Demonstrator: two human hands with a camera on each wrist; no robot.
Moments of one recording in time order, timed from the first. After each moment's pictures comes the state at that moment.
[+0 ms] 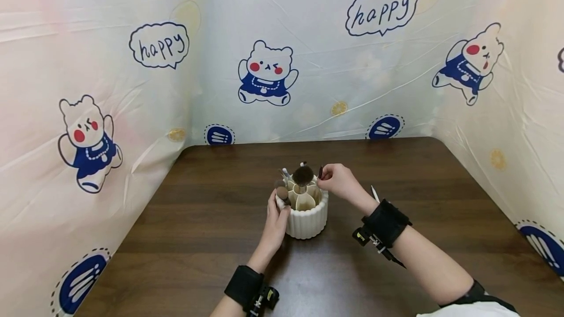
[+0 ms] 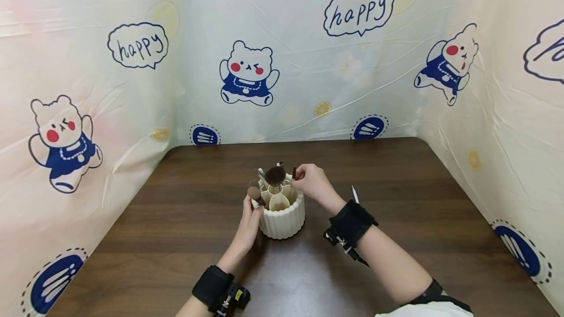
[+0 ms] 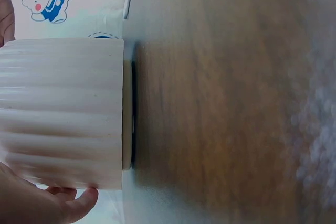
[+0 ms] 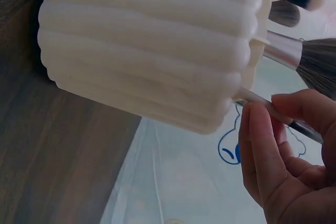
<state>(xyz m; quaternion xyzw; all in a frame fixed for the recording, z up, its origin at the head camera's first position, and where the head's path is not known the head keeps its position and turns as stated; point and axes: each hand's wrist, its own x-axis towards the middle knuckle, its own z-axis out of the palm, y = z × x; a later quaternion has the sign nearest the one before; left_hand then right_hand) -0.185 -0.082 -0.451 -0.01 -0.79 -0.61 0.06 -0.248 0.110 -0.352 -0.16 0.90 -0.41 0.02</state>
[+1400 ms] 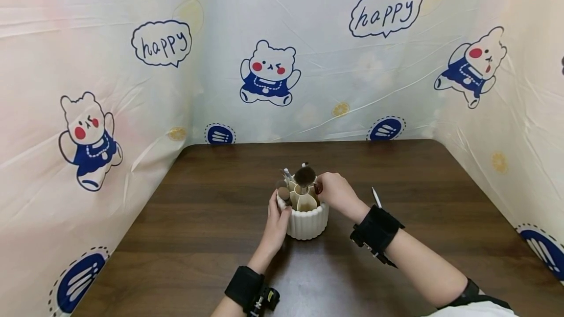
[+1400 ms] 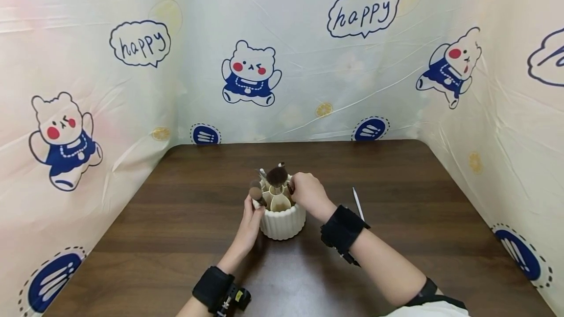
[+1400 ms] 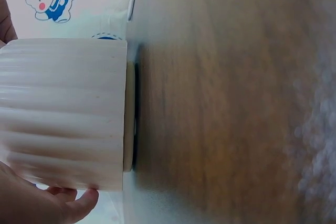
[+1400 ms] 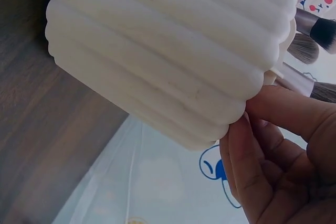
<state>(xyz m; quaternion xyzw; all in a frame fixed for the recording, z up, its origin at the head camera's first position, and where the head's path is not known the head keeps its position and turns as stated) -0.185 -0.084 -0.453 -0.02 -0.79 -0.61 0.06 -0.232 0.089 -0.351 -0.21 0.94 -0.27 0.00</state>
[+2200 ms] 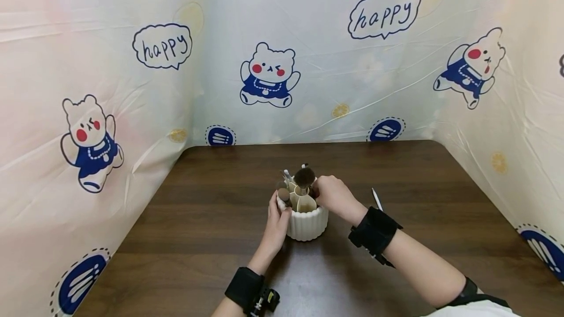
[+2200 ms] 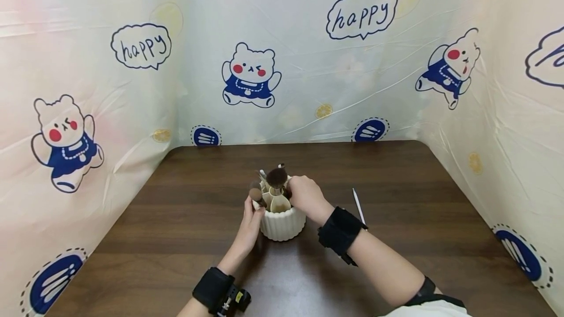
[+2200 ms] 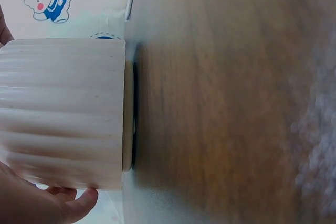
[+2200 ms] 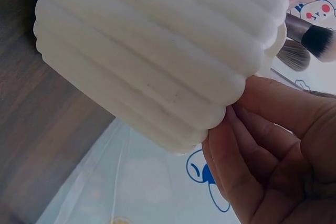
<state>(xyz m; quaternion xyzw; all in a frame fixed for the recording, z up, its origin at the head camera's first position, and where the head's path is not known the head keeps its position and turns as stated) -0.185 -0.083 -0.452 -0.01 -0.78 -0.62 0.05 -0.227 0.084 -0.348 -0.24 0.94 -0.24 0.01</state>
